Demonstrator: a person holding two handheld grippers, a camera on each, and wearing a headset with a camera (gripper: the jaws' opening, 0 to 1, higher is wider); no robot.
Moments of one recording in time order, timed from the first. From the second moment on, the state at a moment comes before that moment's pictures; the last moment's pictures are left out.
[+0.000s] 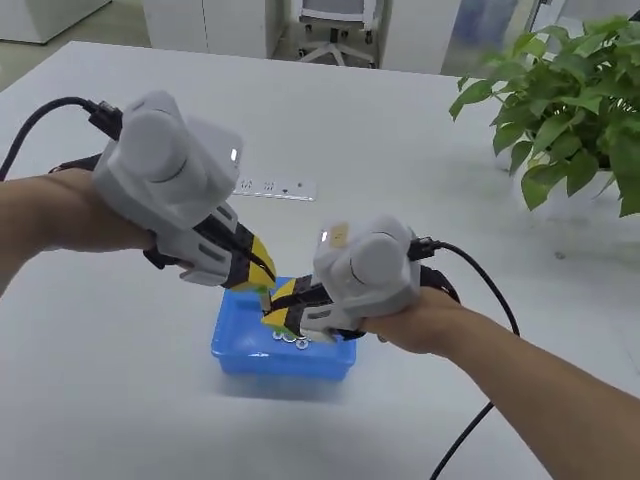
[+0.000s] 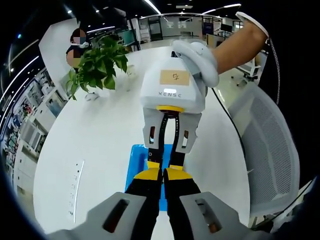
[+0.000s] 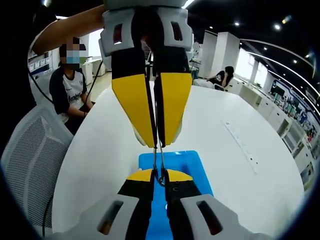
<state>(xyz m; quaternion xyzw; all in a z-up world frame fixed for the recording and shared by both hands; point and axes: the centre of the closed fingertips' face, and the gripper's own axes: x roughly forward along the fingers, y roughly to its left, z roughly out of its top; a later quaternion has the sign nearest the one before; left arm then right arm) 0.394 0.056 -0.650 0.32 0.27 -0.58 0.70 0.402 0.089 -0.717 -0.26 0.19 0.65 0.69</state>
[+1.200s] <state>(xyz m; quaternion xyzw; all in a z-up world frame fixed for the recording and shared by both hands) 0.414 0.048 -0.704 0.30 0.30 -0.59 0.69 0.417 0.075 -0.773 -0.26 0.24 0.65 0.67</state>
